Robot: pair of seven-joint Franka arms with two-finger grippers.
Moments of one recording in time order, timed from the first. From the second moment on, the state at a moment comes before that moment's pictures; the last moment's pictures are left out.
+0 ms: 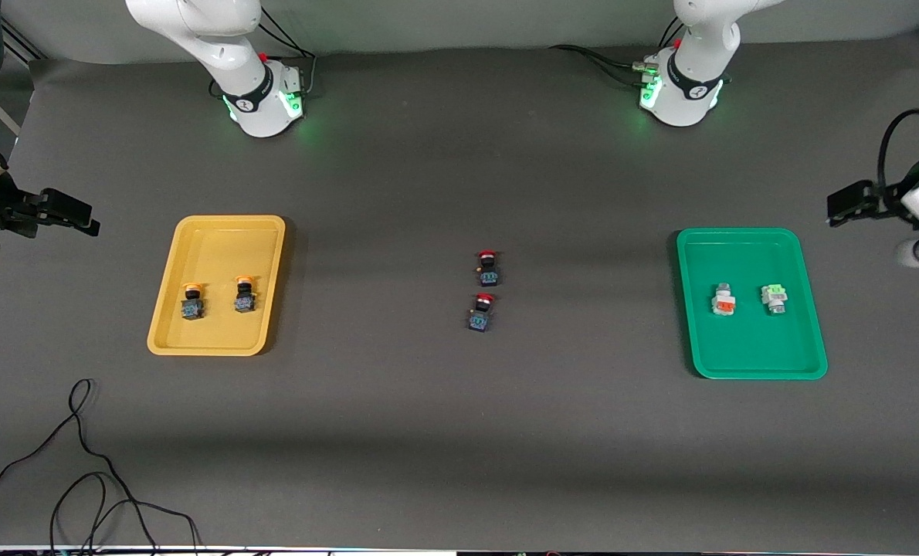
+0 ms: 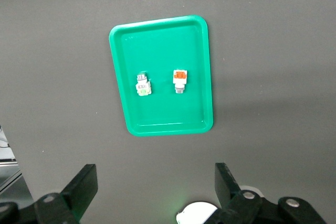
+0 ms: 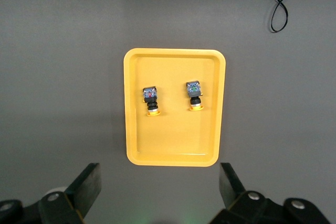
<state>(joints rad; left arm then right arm) 0.34 0.19 -0.46 -1.30 0.20 1.30 0.02 -0.11 -0.01 0.04 -1.64 0.00 1.57 -0.05</state>
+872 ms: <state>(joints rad) 0.04 0.20 -0.19 -1.28 0.18 1.28 0.02 -0.11 -0.01 0.04 -1.64 0.00 1.57 -0.05</state>
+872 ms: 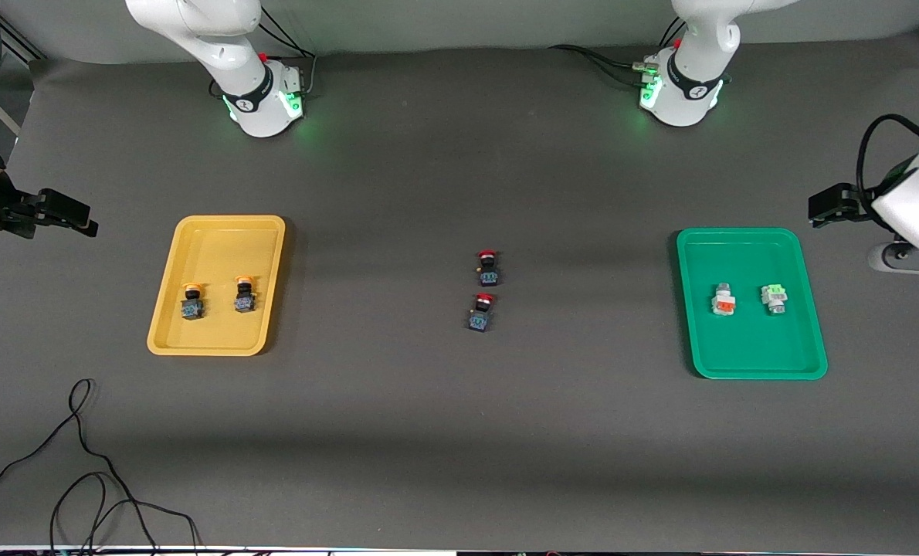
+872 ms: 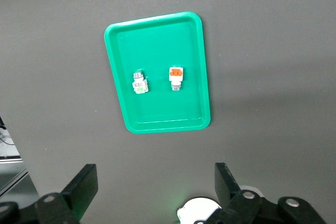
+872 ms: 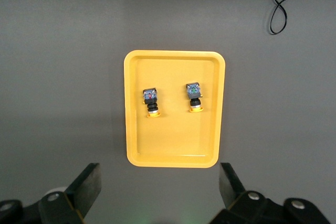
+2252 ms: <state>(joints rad) -0.04 -0.01 -0.07 -1.61 0.09 1.47 0.02 -0.11 -0.01 0.04 -1.64 0.00 1.57 -0.05</state>
